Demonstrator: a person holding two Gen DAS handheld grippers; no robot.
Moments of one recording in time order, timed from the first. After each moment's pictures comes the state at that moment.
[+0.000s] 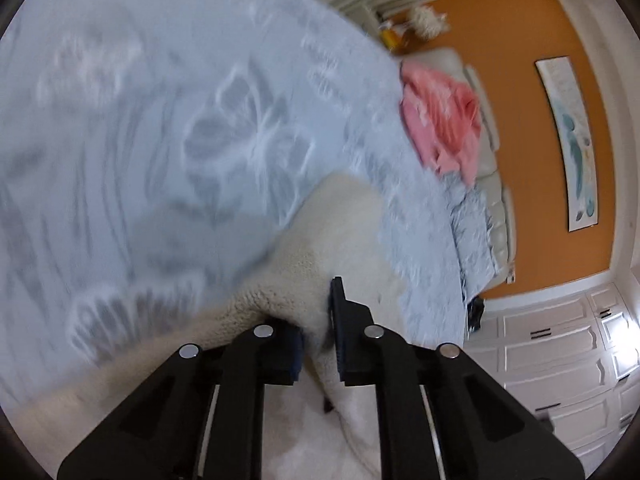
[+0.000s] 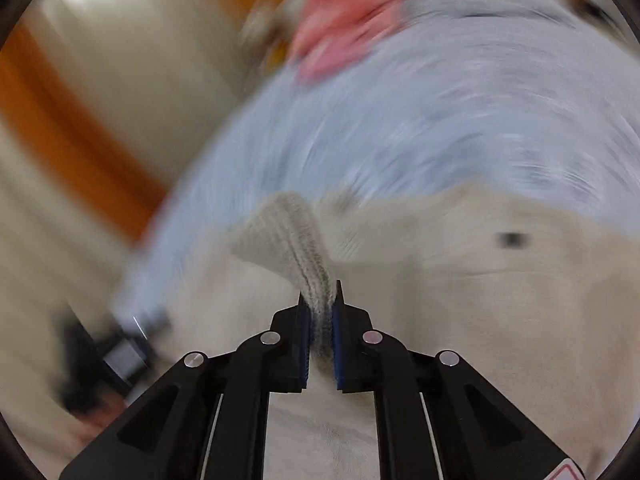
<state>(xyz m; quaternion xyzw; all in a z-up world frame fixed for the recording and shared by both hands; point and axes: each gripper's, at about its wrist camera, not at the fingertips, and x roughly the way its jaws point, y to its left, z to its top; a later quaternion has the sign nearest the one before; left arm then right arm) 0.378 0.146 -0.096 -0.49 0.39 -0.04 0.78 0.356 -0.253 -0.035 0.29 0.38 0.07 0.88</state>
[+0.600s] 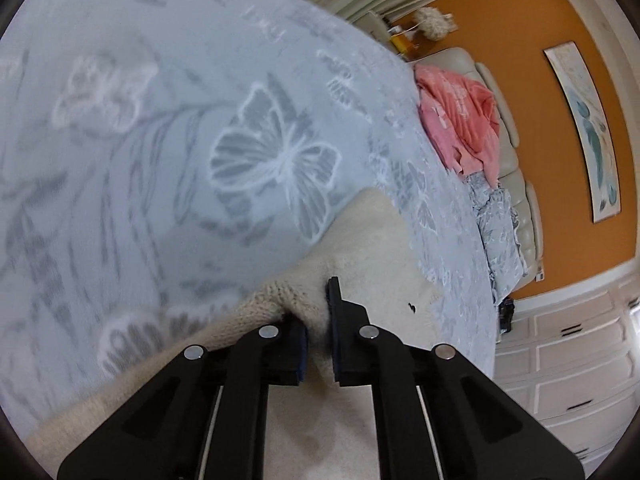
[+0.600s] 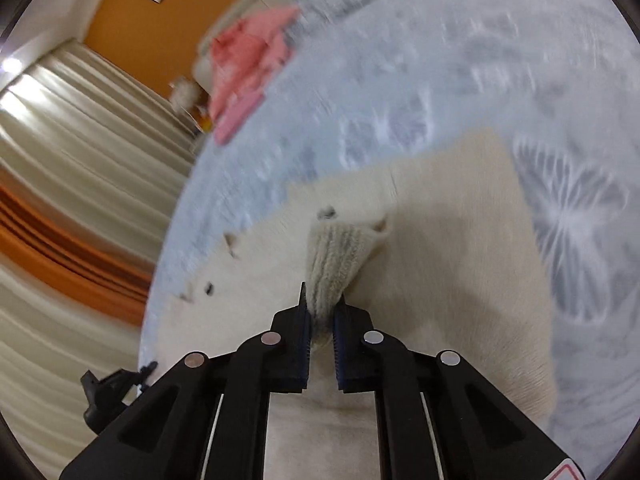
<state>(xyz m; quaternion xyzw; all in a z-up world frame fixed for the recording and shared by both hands) 0.380 0.151 -0.110 -0.44 0.40 0.00 0.80 0.291 -0.348 -0.083 0.37 0.37 0.00 0.85</state>
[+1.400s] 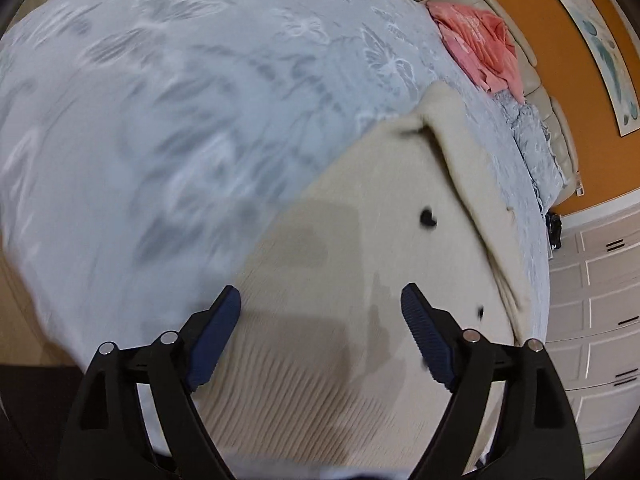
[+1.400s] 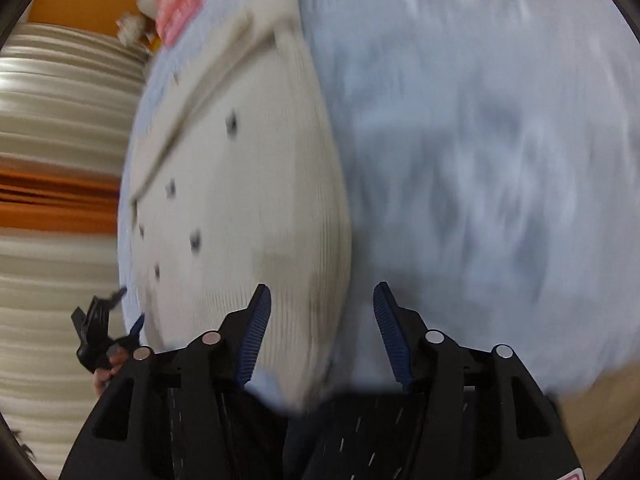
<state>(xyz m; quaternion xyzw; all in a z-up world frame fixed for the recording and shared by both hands) 0.164 0.201 -0.110 -0.33 0.51 -0.01 0.79 0.017 -0.331 -0.129 0.39 0.57 -0.01 0.73</state>
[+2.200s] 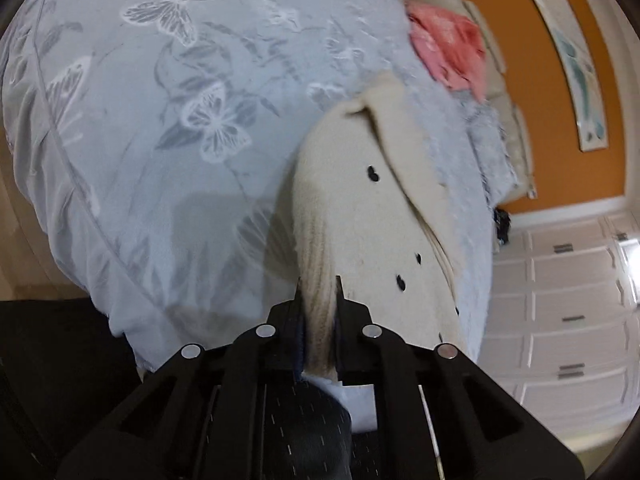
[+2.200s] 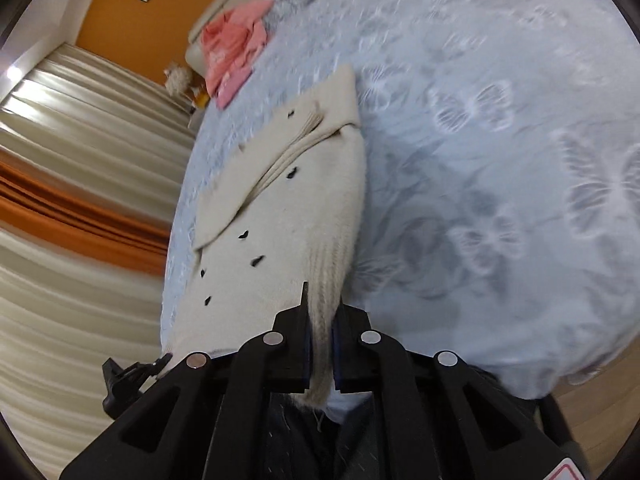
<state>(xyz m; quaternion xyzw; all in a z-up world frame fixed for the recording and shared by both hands) 0.082 0.198 -0.051 -0.42 0.51 -0.09 0.75 -0.044 -0.355 -0.018 0.40 0.43 -0.01 0.81</state>
